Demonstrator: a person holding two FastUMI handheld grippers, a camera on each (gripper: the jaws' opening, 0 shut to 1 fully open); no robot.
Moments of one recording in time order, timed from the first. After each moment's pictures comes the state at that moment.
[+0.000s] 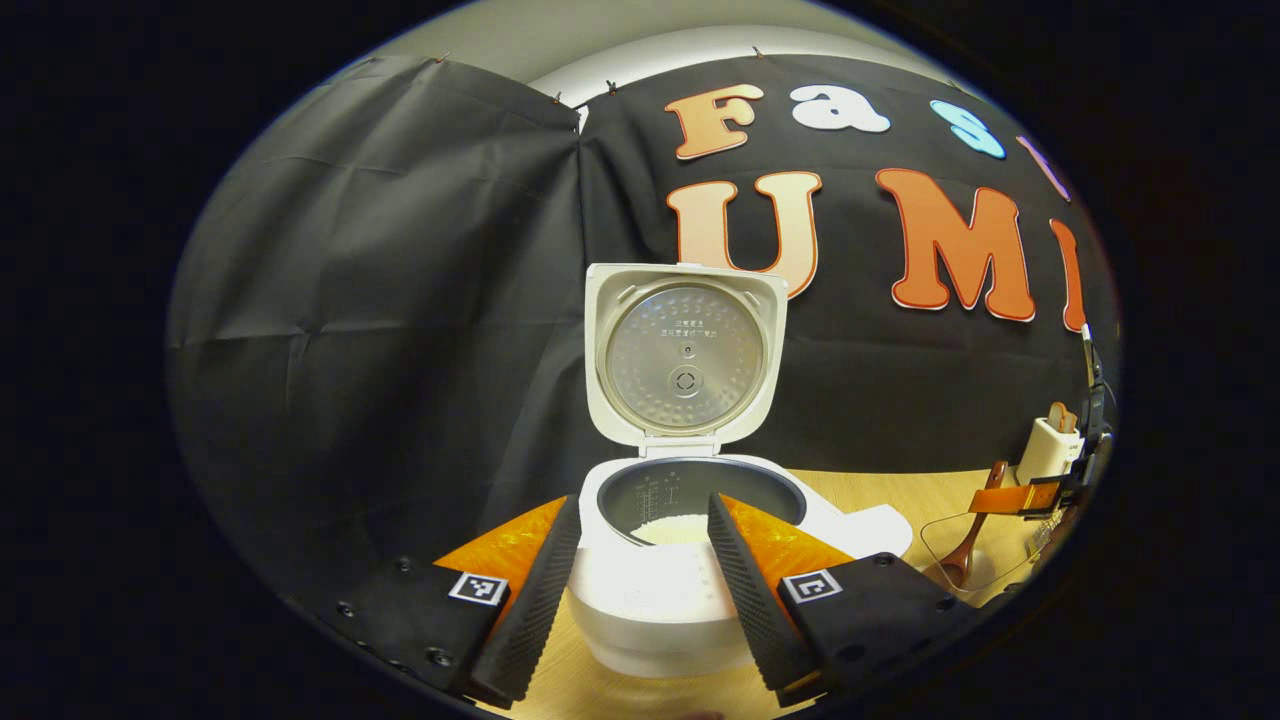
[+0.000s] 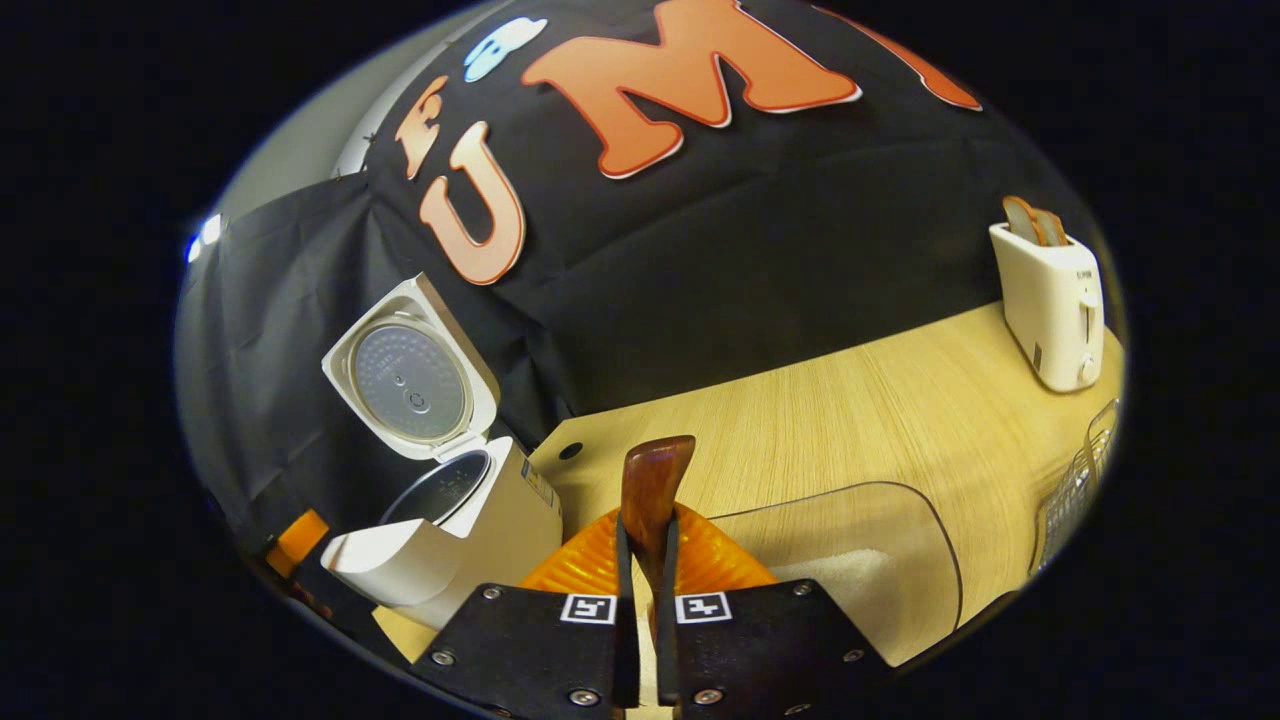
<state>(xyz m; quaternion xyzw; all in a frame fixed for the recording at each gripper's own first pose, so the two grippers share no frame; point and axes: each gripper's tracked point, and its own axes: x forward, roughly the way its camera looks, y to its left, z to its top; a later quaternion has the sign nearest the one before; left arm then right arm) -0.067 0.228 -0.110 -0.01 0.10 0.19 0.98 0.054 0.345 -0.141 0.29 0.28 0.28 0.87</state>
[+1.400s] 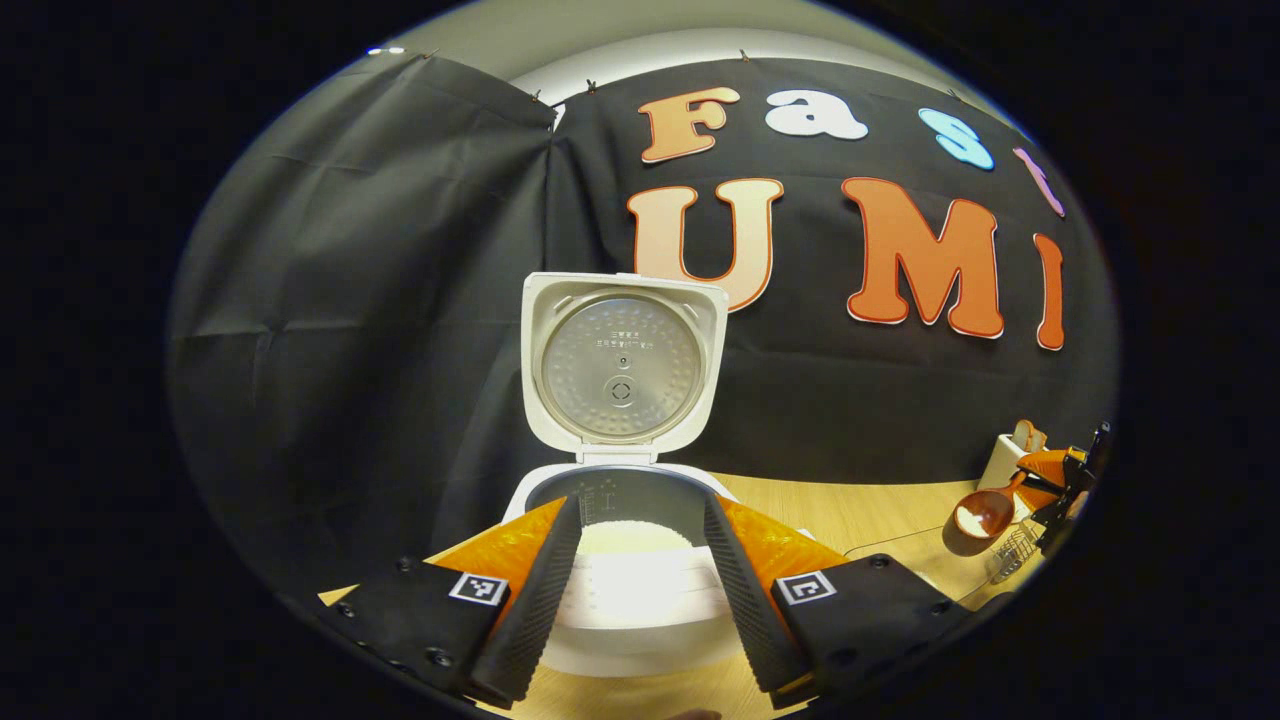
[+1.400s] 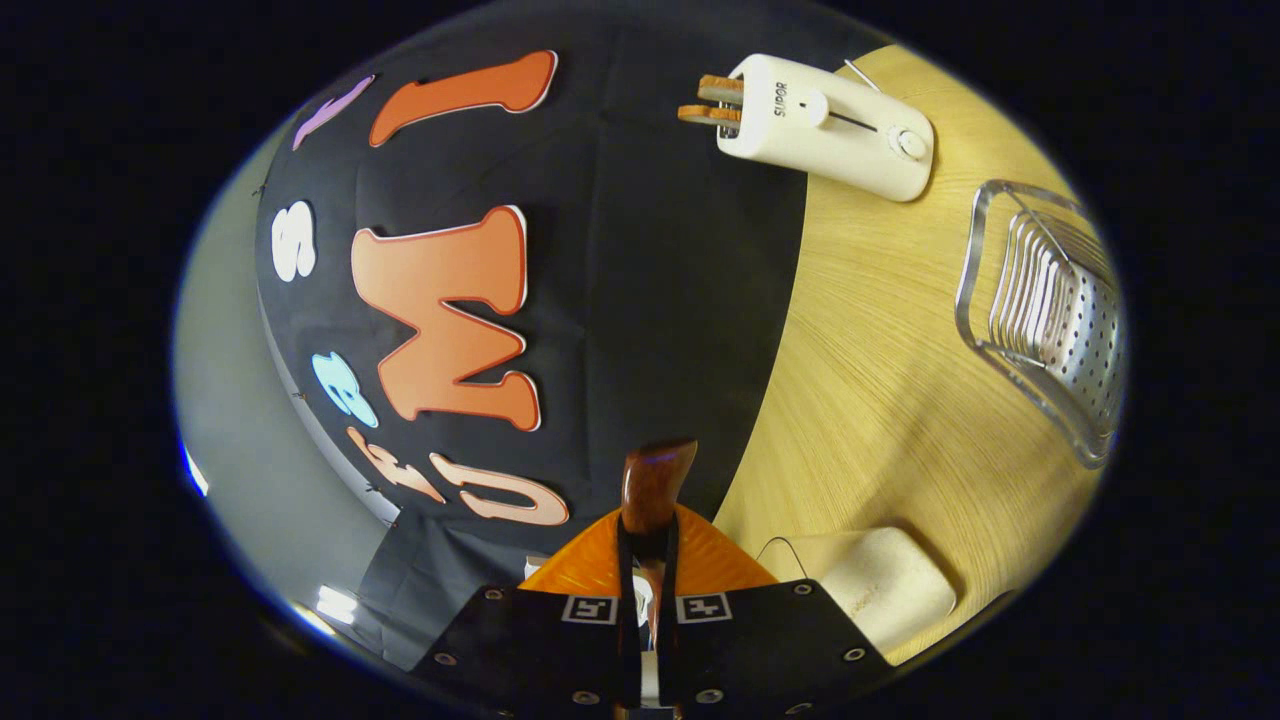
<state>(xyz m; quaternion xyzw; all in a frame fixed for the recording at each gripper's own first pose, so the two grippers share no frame) -0.049 0.173 -0.093 -0.03 0.09 0.14 0.99 0.106 0.196 -0.102 0.71 0.22 0.18 0.64</state>
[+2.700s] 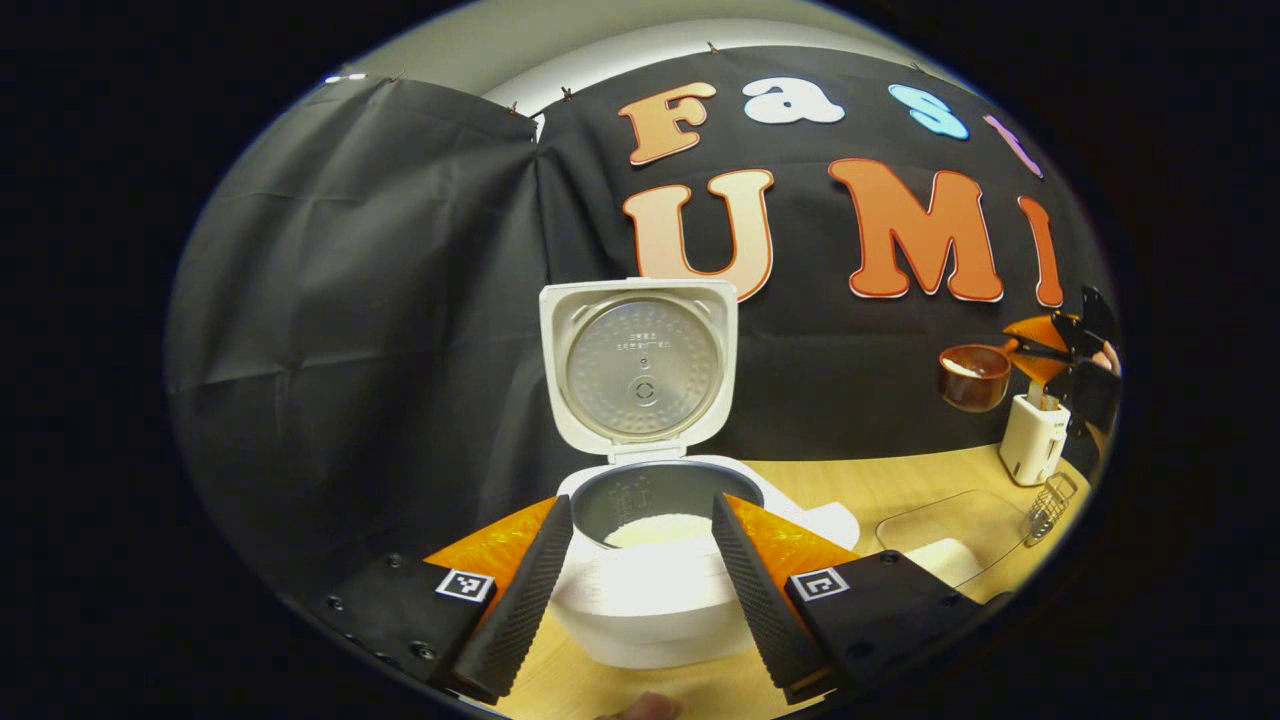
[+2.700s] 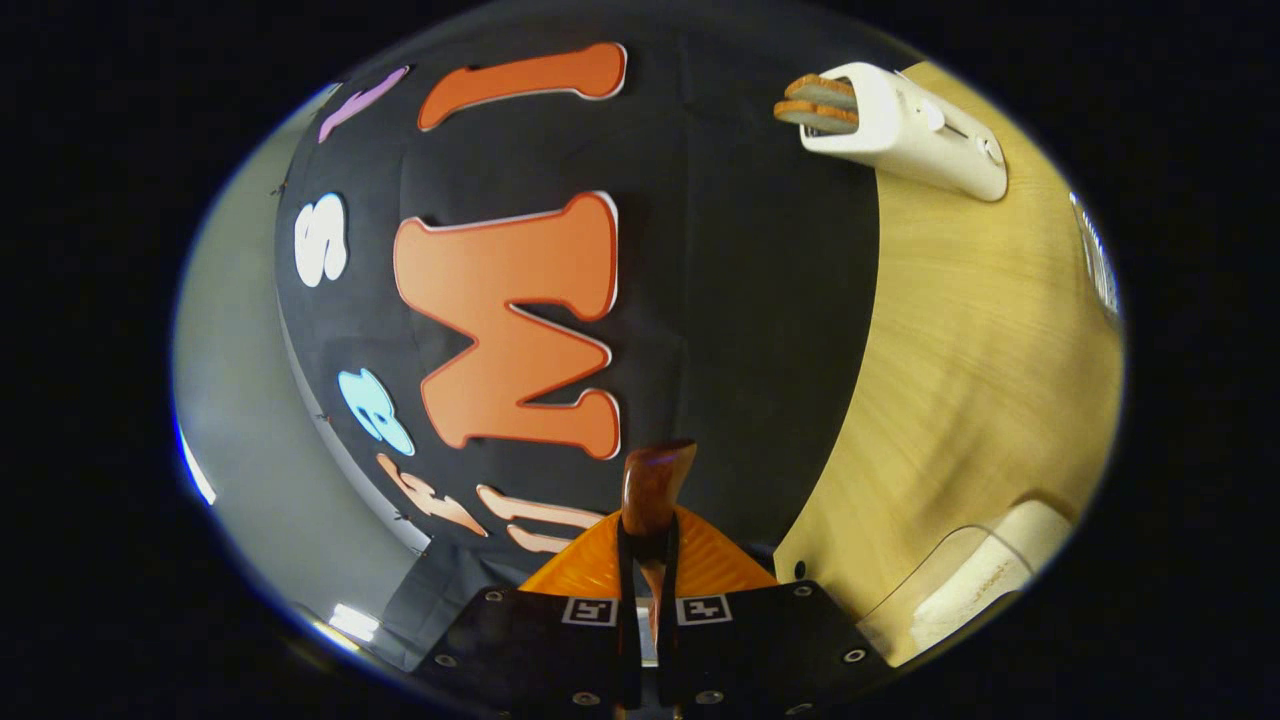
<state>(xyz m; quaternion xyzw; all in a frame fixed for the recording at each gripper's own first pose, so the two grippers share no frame) -0.078 0.205 -0.088 0.04 0.11 0.16 0.98 0.153 0.262 0.012 0.73 0.19 0.19 0.63</state>
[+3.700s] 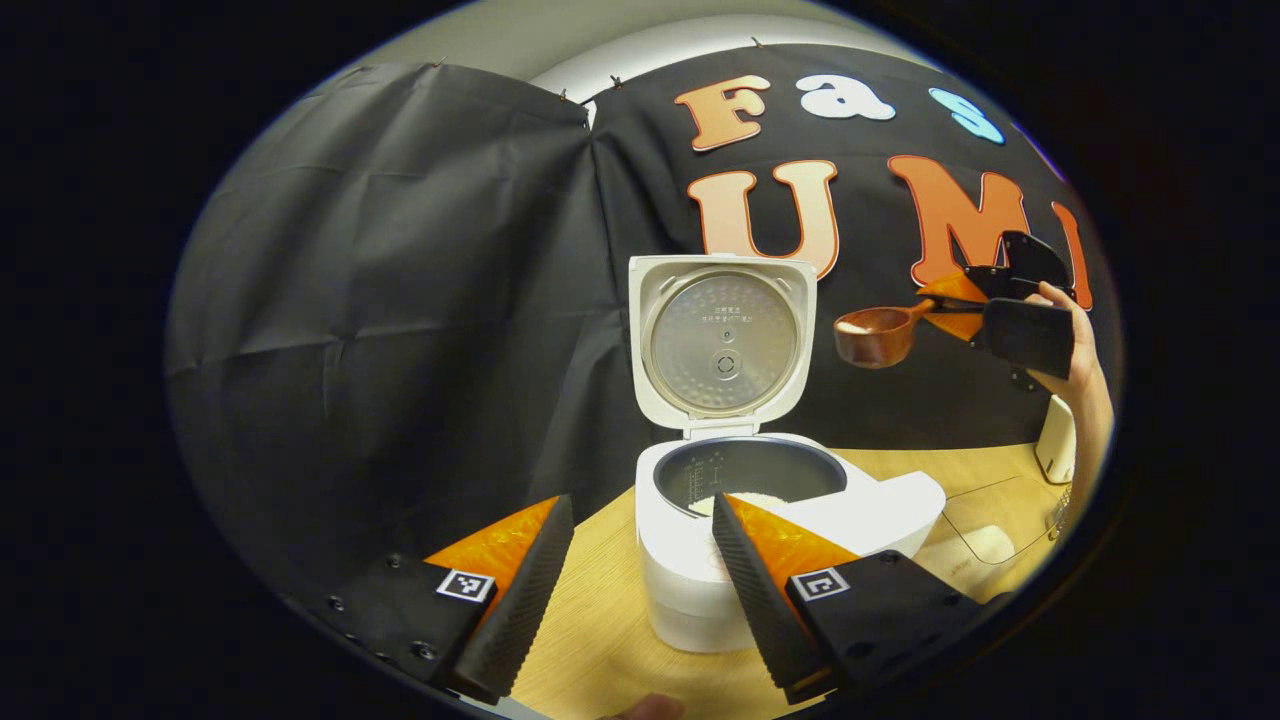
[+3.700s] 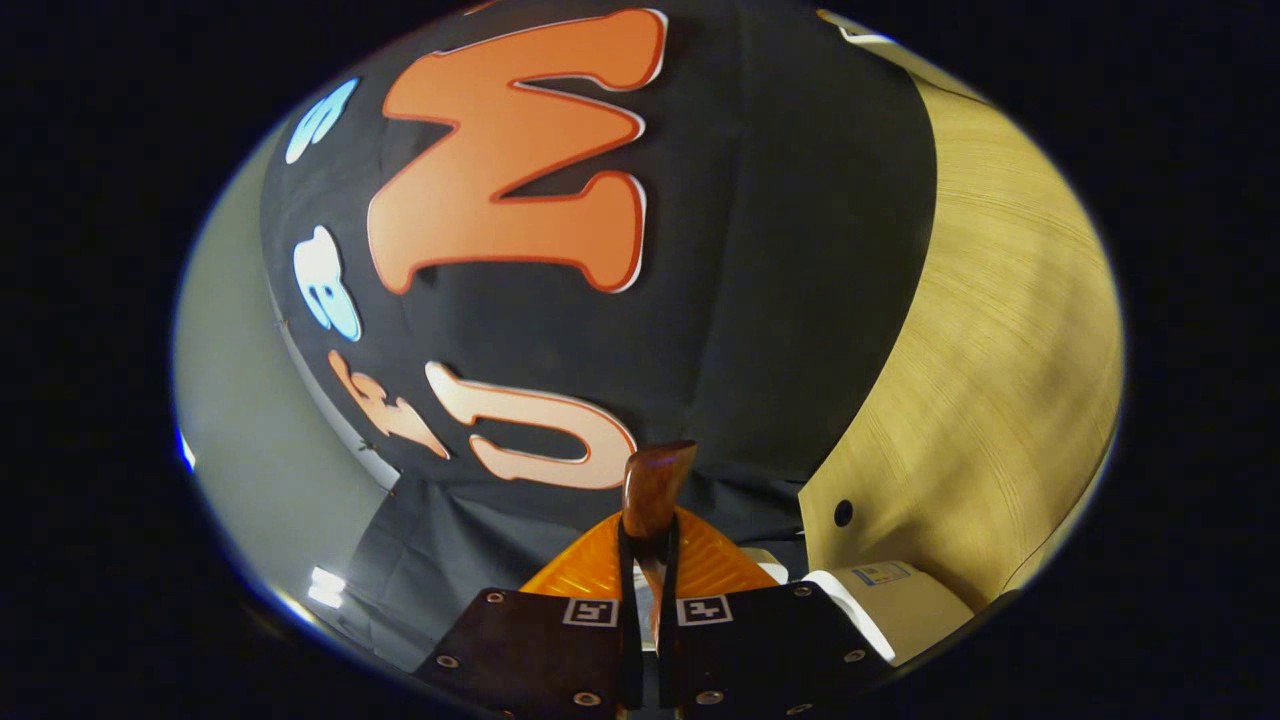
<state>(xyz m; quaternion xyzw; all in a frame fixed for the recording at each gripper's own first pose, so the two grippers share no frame) -0.108 0.262 -0.109 0.02 0.12 0.22 0.97 0.166 0.469 0.059 0.66 0.24 0.27 0.66</state>
